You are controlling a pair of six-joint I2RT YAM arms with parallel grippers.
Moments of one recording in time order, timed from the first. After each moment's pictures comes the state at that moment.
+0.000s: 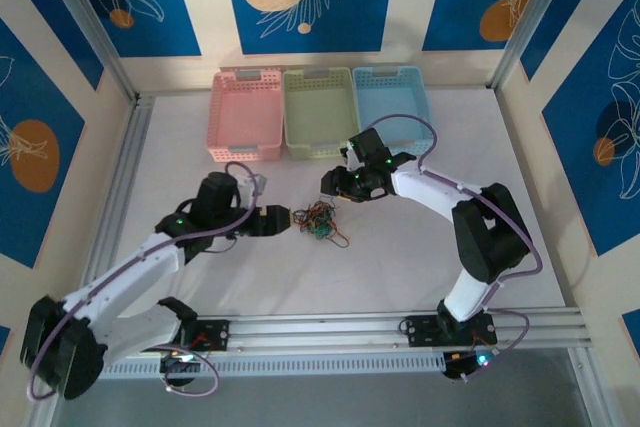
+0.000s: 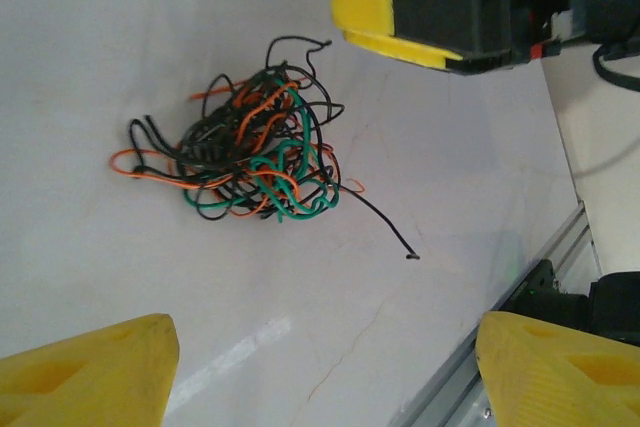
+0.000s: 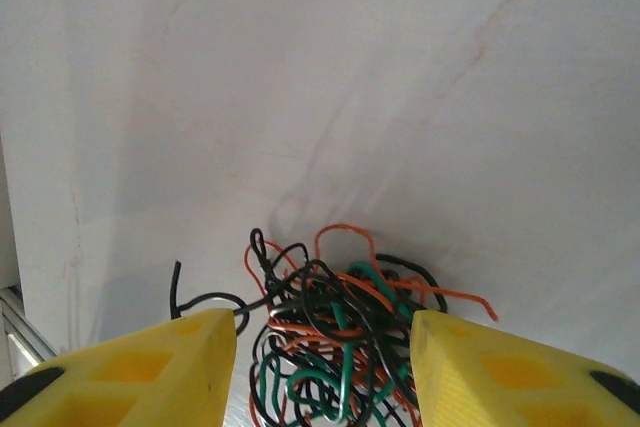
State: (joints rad) left arm -0.58 1.06 0.67 -0.31 0.44 -0.61; right arm 0.53 1.70 1.12 -0.42 -0.41 0.65
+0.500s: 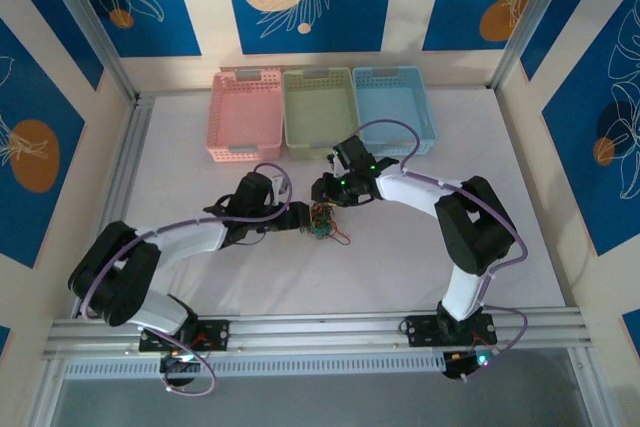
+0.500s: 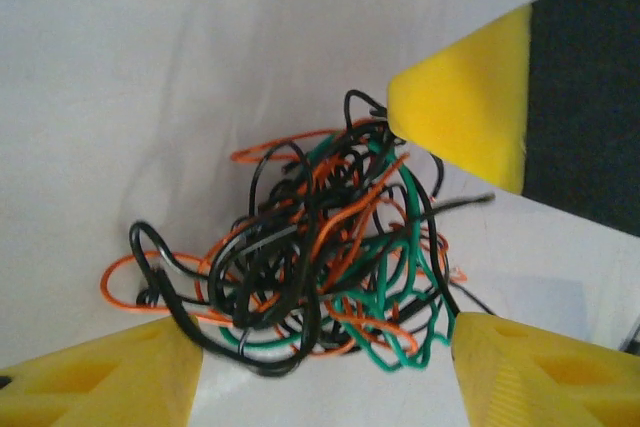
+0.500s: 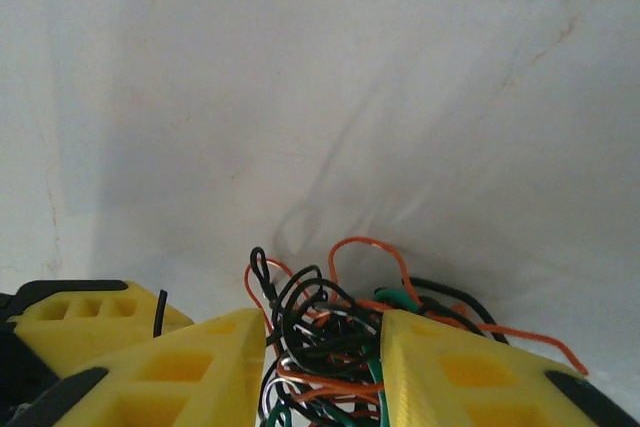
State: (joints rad) left arm -0.62 1.46 0.66 0.06 0.33 -0.69; right arm 0.60 1.77 1.13 -0.35 -0.37 0.68
